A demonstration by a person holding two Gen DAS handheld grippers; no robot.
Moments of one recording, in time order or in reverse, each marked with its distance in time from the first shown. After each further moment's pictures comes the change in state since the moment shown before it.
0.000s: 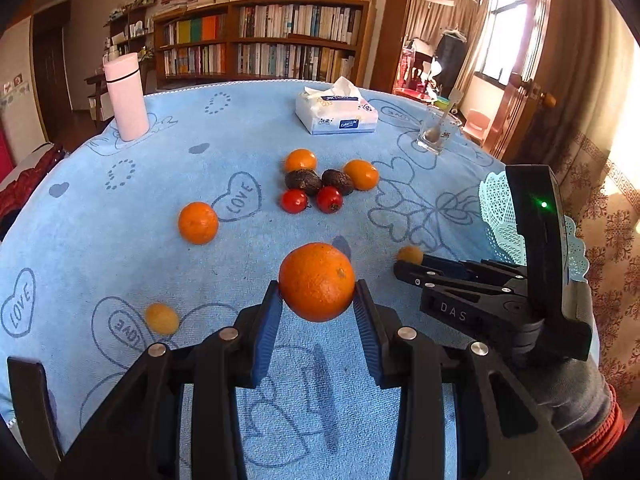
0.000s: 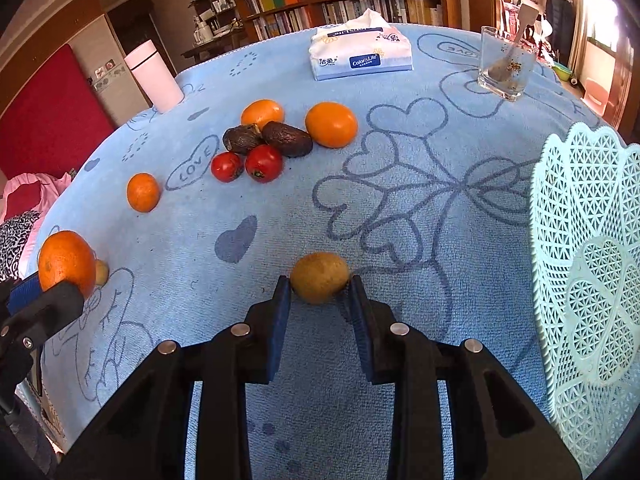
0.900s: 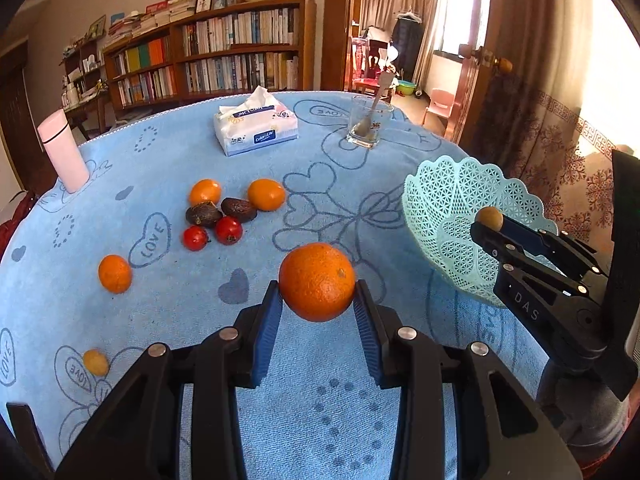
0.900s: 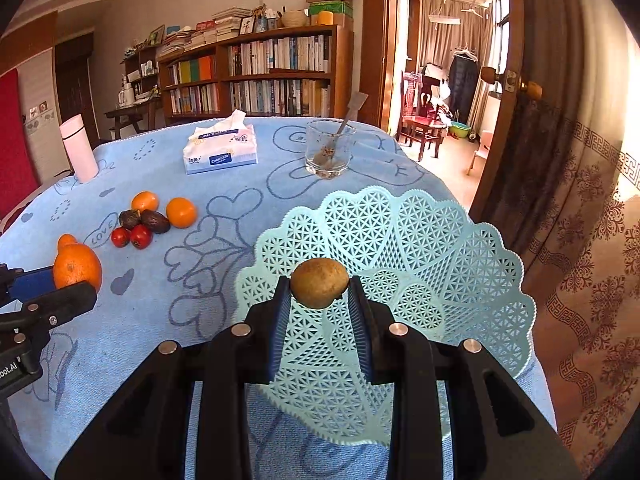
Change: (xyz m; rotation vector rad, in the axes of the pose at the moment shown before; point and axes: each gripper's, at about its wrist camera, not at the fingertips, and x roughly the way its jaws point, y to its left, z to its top) left arm 0.024 -0.100 0.024 0.175 0.002 -0.062; right arm -0.114 -0.077 -0.027 0.062 -0.297 -0.384
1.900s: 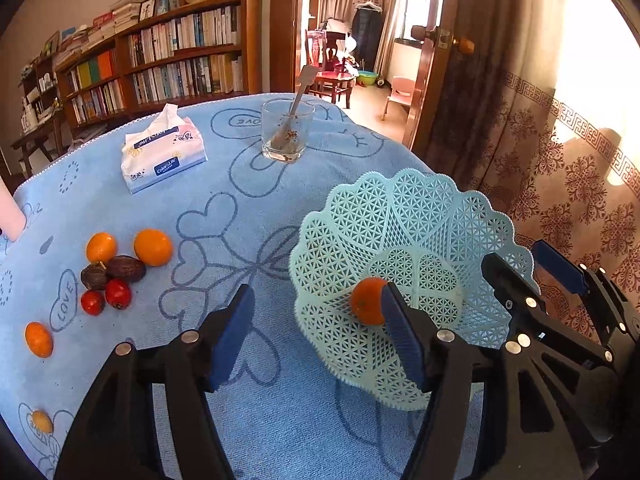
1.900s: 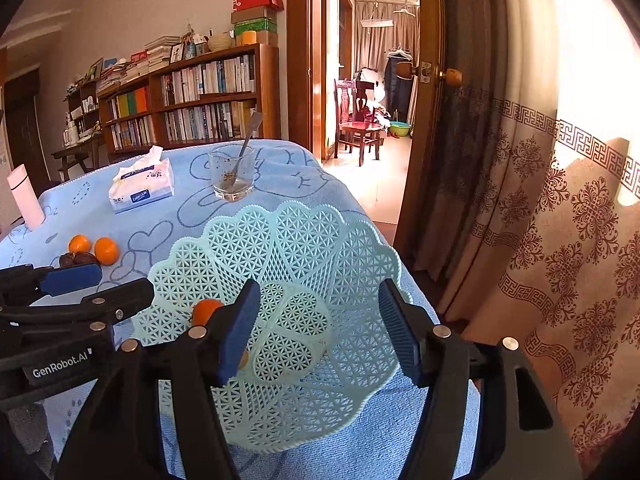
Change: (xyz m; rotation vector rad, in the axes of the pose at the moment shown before) left arm 0.058 -0.073 0.049 0.075 0.021 -0.104; right arm -0.019 -0.066 -0.004 0.139 -0.058 -0.164
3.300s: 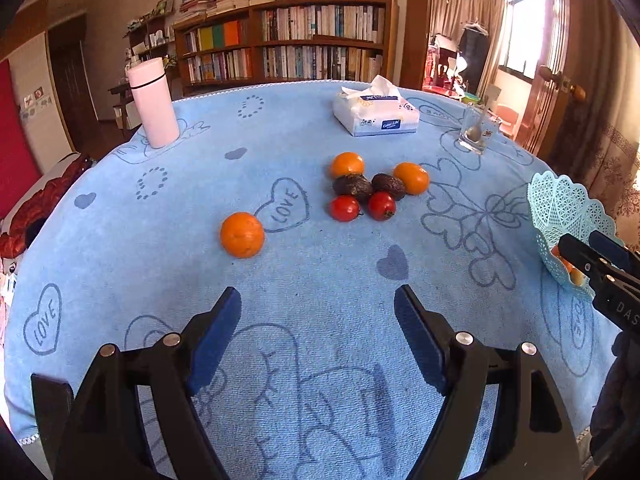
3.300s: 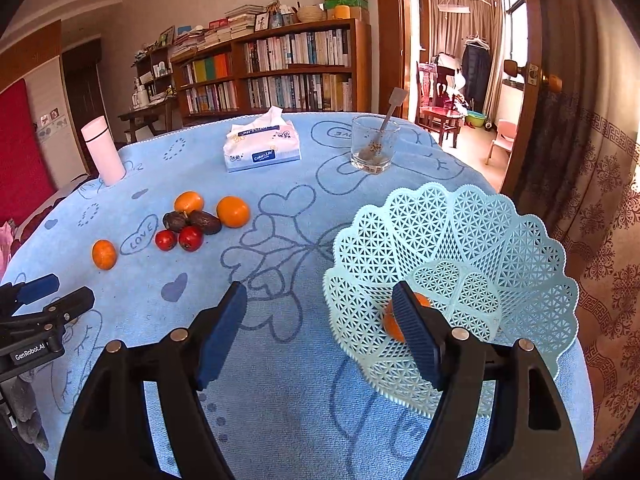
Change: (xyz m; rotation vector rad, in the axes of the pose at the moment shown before) left arm -0.093 0.177 -0.104 -0.241 -0.015 0.304; right arm -0.006 0.127 -0.010 -0.123 0.098 0.254
